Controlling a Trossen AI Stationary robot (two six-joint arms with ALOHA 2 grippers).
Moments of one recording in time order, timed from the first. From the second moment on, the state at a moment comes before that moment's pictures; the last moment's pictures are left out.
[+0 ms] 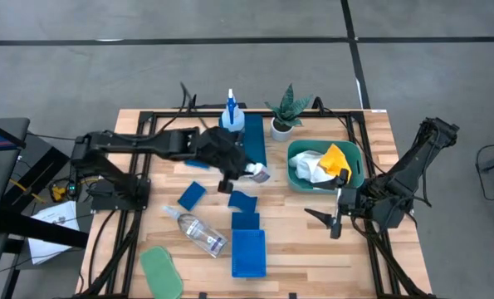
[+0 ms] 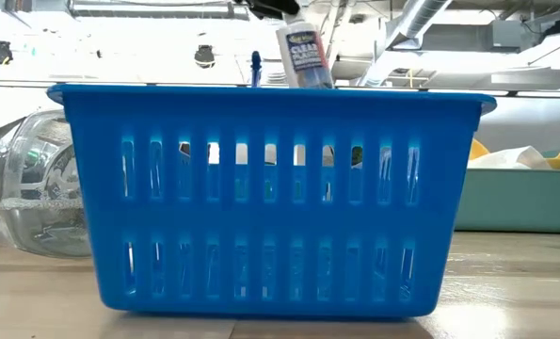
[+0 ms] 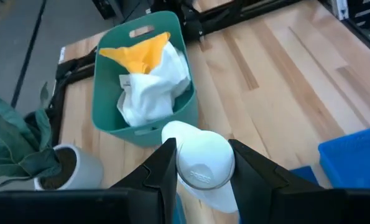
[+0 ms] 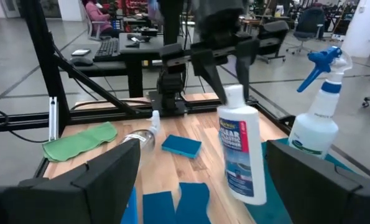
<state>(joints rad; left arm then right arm) 0.02 1.54 1.46 -0.53 0.00 0.36 0.84 1.00 0.83 -0.12 1.07 0.24</state>
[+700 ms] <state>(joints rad) 0.15 1.77 1.83 -0.75 0.16 0.40 0.84 1.00 0.83 -0.12 1.07 0.22</state>
